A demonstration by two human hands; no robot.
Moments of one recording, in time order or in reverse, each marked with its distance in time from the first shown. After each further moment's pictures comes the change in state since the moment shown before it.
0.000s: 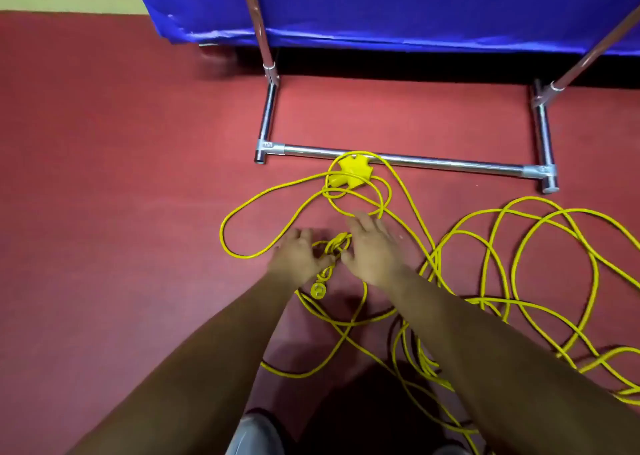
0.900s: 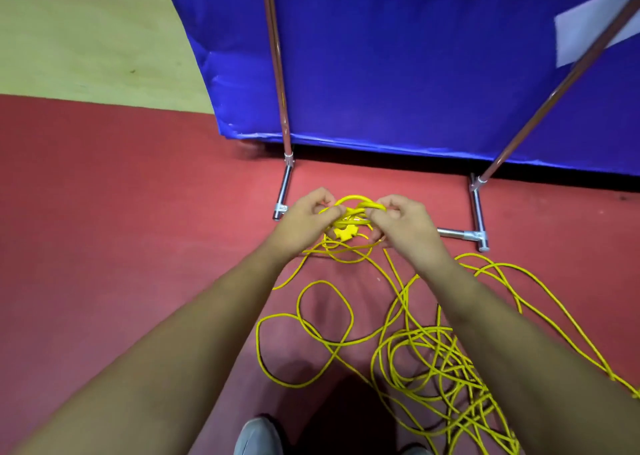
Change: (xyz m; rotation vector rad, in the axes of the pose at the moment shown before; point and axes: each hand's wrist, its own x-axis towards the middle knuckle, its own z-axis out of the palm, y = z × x) left_hand -0.143 0.162 -0.220 -0.701 0.063 0.321; right_hand -0.114 -0.059 -0.257 0.974 0.306 0.069
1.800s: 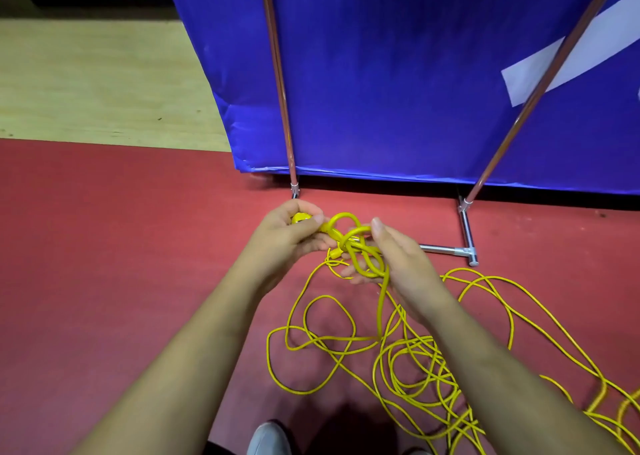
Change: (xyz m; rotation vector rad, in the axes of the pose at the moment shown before) left_hand -0.110 0.093 -0.018 -0.467 0.060 0.008; right_hand -0.115 -0.062 -0.017 0.481 -0.218 -0.048
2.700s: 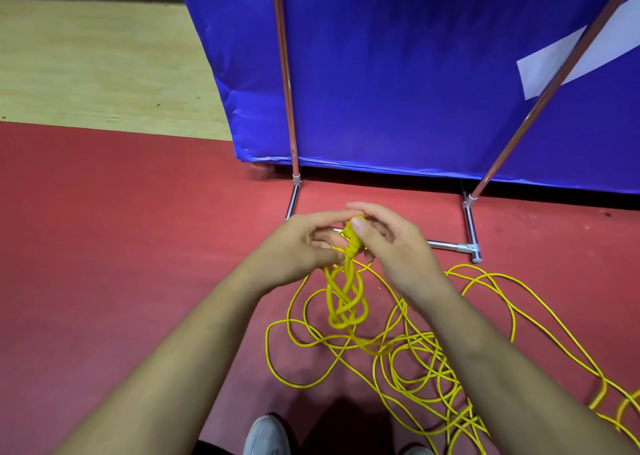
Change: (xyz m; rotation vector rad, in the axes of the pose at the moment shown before) left_hand -0.007 -0.008 -0.007 0.423 -0.306 0.063; right_hand 0.013 -0.003 0.014 -0.178 0.007 -0.199
